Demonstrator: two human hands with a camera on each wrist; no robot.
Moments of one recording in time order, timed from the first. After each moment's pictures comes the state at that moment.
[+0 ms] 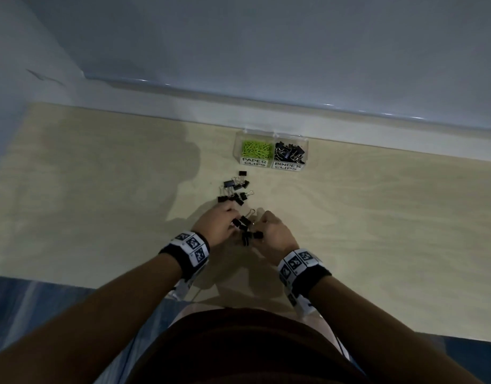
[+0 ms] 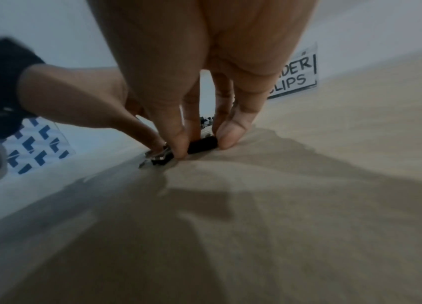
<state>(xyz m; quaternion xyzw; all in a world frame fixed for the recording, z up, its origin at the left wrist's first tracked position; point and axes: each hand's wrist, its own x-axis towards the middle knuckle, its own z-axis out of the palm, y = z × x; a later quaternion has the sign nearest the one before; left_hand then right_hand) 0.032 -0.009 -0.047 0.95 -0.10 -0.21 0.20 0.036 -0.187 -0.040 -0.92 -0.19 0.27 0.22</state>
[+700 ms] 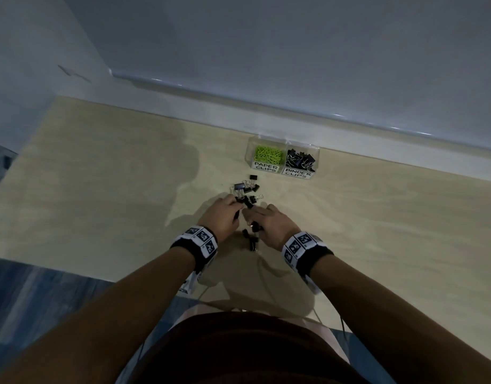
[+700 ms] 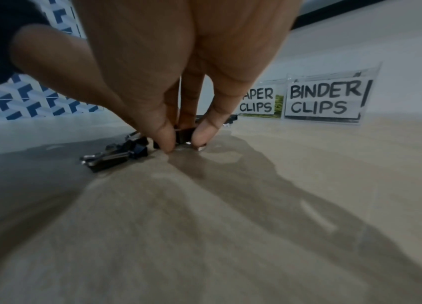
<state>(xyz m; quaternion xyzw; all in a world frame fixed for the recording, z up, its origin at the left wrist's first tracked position) 0.036 0.002 -0.051 0.96 -0.03 -0.17 0.22 0.069 -0.172 -0.034 -0.88 -0.38 0.26 0.11</state>
